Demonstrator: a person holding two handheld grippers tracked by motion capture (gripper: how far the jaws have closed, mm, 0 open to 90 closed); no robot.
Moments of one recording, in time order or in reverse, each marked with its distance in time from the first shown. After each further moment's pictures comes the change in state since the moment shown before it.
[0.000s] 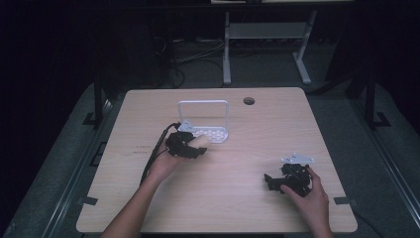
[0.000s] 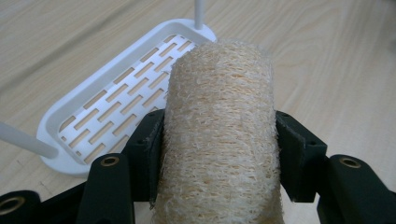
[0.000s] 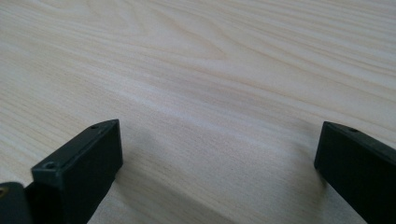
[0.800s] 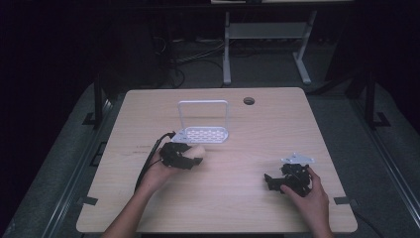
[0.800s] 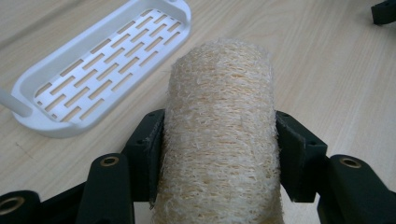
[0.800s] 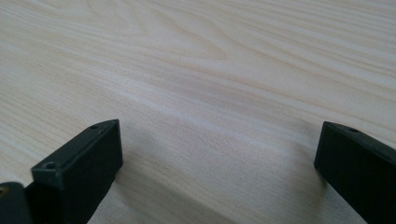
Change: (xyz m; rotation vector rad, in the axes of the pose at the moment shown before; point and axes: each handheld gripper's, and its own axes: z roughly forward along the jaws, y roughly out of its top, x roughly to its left) left arm -0.015 -0.026 -0.019 -0.010 -0.039 0.018; right arm 0.000 0.000 0.000 0.000 0.000 -0.002
